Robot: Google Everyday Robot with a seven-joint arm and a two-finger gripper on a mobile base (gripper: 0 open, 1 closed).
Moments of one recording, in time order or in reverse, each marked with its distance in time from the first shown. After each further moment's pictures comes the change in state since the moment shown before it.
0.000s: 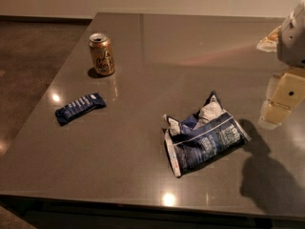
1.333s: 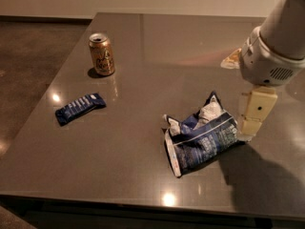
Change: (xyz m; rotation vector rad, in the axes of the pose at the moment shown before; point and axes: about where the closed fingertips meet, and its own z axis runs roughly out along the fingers) arm -0.030 0.012 0.056 -0.100 -0.033 -0.195
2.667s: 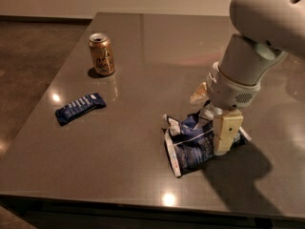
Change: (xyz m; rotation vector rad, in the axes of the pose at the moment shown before) arm -0.026 0.023 0.076 -0.195 -0.023 -0.222
